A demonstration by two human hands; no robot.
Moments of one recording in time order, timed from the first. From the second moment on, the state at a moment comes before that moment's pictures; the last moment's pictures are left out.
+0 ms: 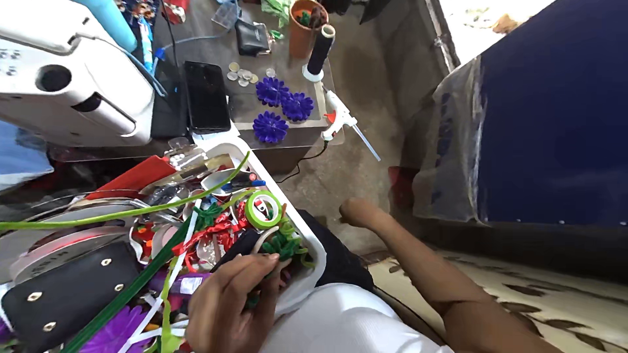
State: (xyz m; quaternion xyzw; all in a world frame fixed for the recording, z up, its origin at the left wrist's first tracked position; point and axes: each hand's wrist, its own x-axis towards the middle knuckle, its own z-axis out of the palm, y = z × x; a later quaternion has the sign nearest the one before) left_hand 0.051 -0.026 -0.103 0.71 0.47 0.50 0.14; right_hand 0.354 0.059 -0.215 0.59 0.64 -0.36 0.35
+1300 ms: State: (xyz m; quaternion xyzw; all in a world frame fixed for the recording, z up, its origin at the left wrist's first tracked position) left_hand 0.038 -0.035 -0.094 0.71 0.51 0.47 0.13; right_hand 0.358 0.069 -0.447 0.67 0.52 -0.47 0.23
